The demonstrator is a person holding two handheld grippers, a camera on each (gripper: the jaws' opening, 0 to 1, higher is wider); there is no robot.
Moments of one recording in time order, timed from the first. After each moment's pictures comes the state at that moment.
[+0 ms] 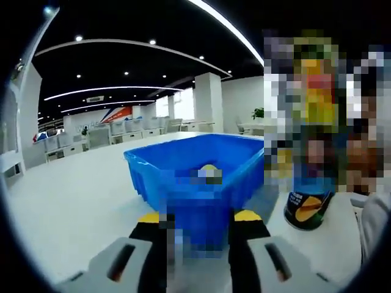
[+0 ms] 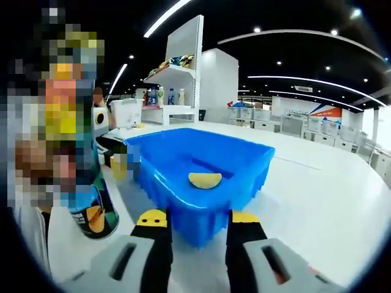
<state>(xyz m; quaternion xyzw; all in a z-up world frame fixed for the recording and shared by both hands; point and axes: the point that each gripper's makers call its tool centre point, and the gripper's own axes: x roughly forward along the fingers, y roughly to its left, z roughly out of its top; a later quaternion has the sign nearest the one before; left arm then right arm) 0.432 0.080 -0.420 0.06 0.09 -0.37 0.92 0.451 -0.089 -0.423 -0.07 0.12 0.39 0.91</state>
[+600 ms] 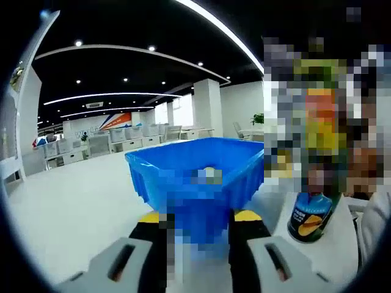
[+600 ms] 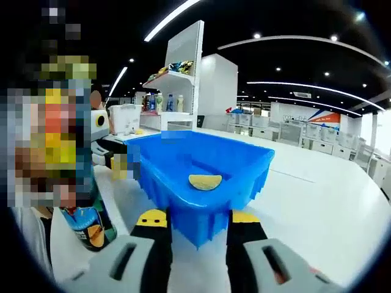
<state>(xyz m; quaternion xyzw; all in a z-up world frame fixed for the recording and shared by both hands) 0.449 0.083 -0.392 0.06 0.07 -0.37 0.92 0.465 -0.087 -0.392 -0.08 0.10 0.39 0.91</state>
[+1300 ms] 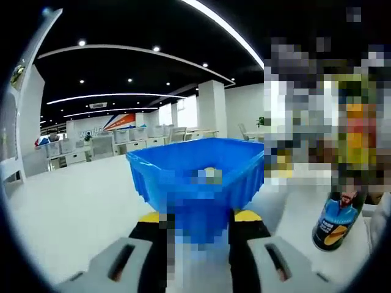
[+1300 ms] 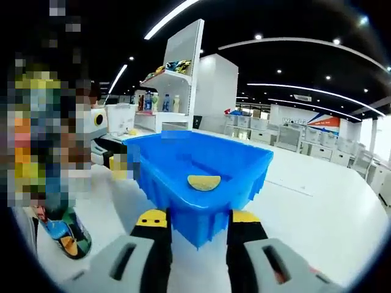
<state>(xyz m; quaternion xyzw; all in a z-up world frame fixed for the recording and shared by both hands) 0.497 0.088 -0.385 0.05 0.06 -0.36 0.93 0.508 -0.081 -0.382 -0.09 0.09 0.38 0.91</state>
